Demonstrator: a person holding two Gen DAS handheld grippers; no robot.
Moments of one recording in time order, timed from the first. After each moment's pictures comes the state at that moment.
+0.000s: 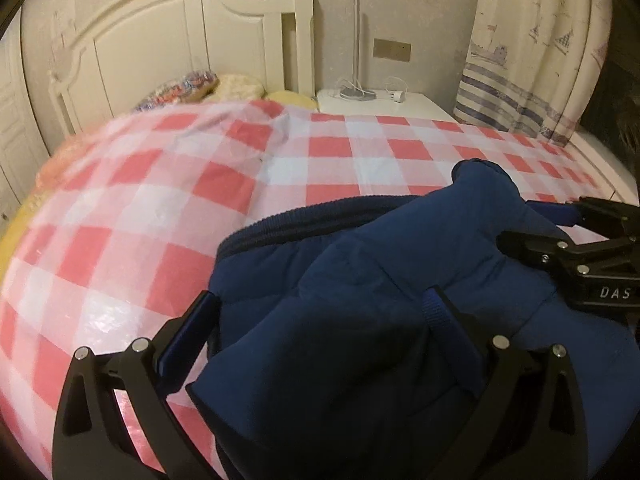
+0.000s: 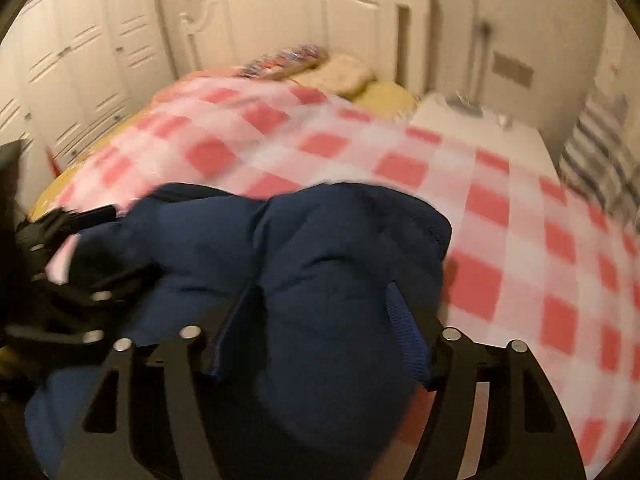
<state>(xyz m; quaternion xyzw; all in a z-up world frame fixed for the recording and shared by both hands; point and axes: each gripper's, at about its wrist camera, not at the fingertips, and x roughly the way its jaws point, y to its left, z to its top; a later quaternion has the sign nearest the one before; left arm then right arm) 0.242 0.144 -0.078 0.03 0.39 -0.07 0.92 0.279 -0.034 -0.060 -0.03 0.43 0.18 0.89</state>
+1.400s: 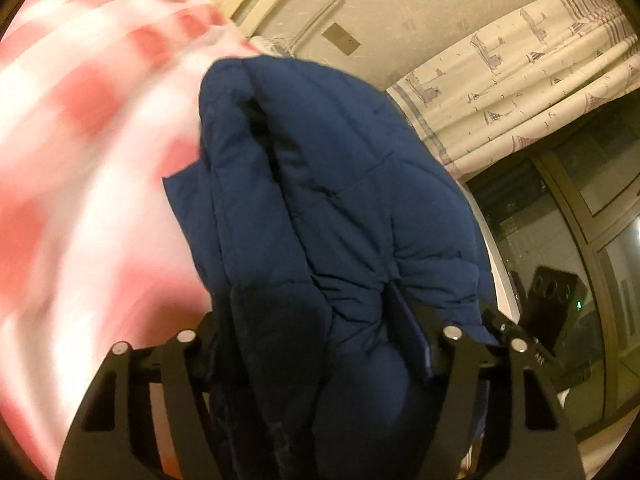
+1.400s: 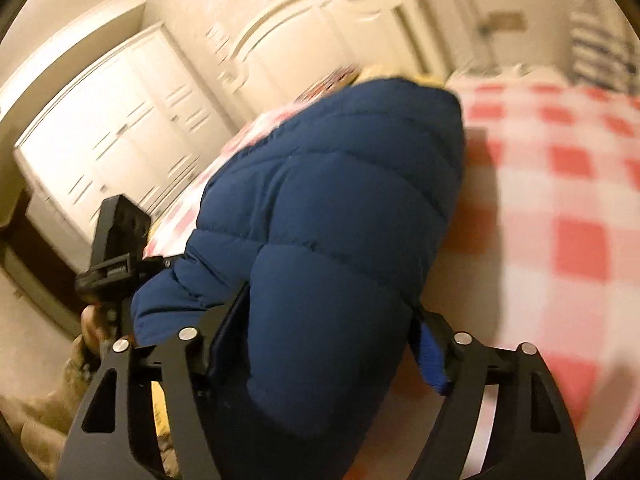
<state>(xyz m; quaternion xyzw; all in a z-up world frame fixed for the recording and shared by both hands) 0.184 0.141 -0.093 -0.25 0.44 -0.25 0.82 0.138 -0.119 -0.077 0.14 0.37 0.27 0.88</state>
